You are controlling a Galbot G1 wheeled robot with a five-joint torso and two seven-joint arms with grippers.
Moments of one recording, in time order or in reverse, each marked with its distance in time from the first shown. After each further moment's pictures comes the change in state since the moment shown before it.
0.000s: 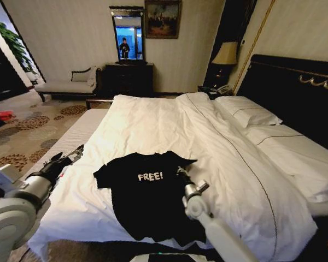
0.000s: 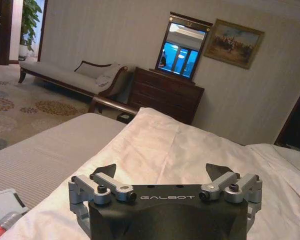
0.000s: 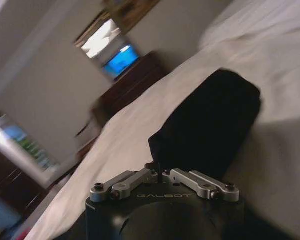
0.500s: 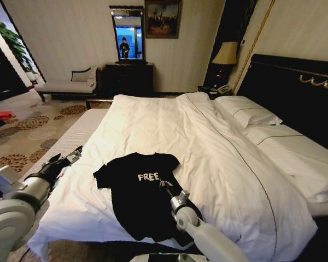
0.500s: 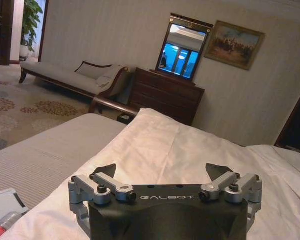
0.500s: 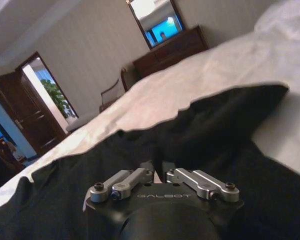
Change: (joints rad) left arm -0.008 -0.005 0.005 0.000 0.003 0.000 -0.001; right arm 0.043 -0.028 -0.160 -0.125 -0.195 0.030 -0.072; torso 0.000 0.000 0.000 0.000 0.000
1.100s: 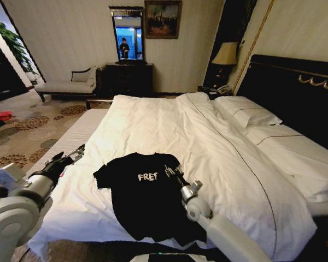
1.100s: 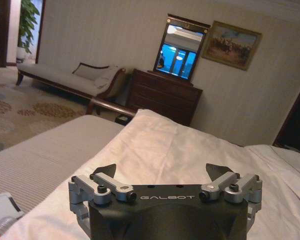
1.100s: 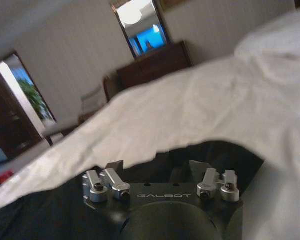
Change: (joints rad) left arm -0.029 0.009 0.029 0.016 0.021 -0.001 0.001; right arm 0.157 -0.081 -0.029 0.076 0.092 -0.111 0.183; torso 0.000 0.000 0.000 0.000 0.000
